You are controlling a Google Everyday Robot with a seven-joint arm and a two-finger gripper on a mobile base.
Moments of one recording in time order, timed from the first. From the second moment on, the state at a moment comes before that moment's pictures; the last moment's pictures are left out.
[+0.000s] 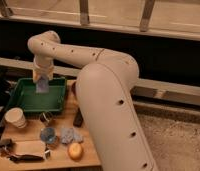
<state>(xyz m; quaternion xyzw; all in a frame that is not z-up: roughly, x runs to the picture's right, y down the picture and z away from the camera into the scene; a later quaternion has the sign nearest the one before) -0.289 -0.068 0.788 -0.32 0.01 0.58 0.75</state>
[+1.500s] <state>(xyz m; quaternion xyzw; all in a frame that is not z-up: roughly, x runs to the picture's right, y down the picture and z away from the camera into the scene) -0.325 -0.039 0.881 -0.35 -0.02 0.60 0.72</state>
